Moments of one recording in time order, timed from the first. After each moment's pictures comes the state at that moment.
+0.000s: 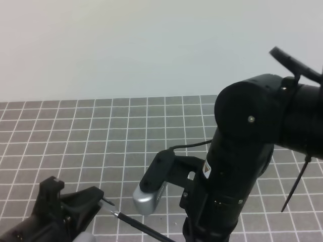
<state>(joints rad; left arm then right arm) -0.59 0.83 -0.25 0.16 -0.18 1.28 0.84 1.69 -1.44 0.34 1.20 -0.53</state>
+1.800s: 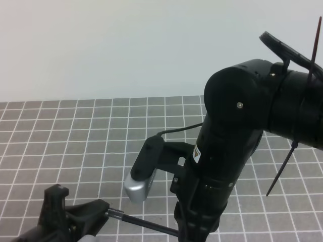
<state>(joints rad) -0.74 0.83 -0.25 0.12 -0.14 1.18 0.84 1.73 -1.54 0.31 1.21 -0.59</state>
